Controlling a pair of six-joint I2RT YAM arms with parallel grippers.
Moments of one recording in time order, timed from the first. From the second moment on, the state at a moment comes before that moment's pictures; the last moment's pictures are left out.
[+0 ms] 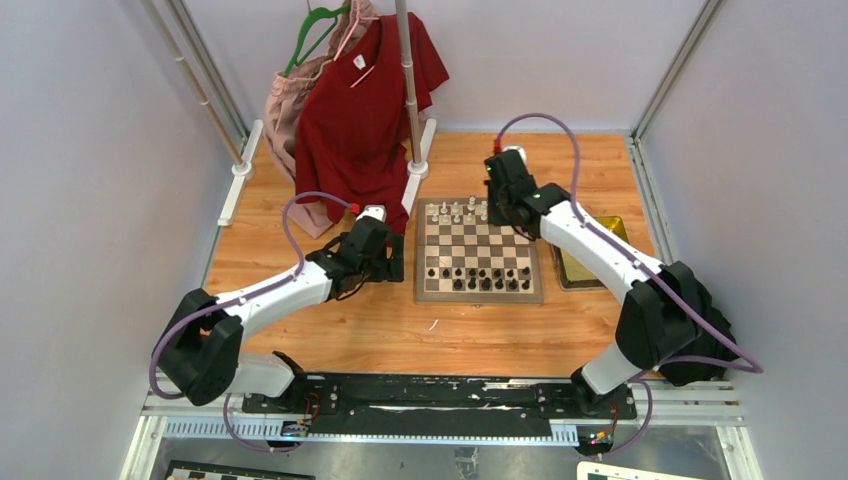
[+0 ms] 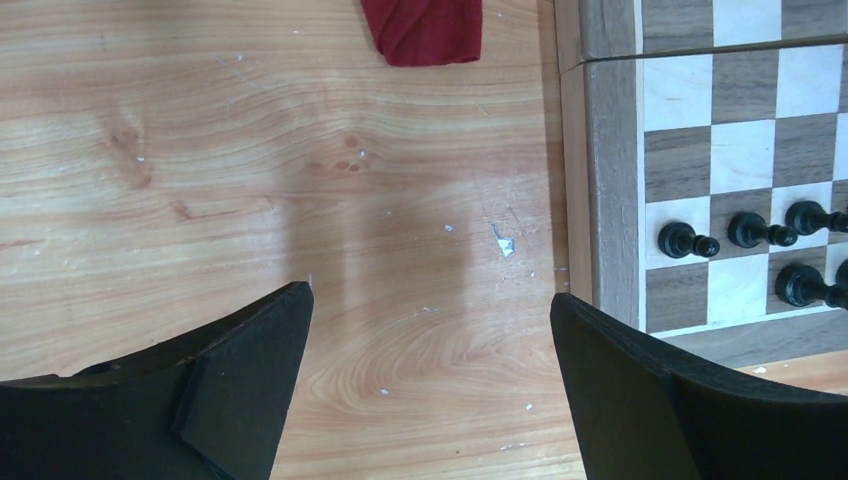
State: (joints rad) left arm -0.65 1.34 0.73 -0.25 -0.25 -0.50; right arm 0.49 1.53 1.27 -0.56 0.29 0.36
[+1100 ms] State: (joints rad) left arm -0.65 1.23 0.70 -0.31 -0.31 -0.53; right arm 0.91 1.62 1.13 -0.53 0.20 0.22
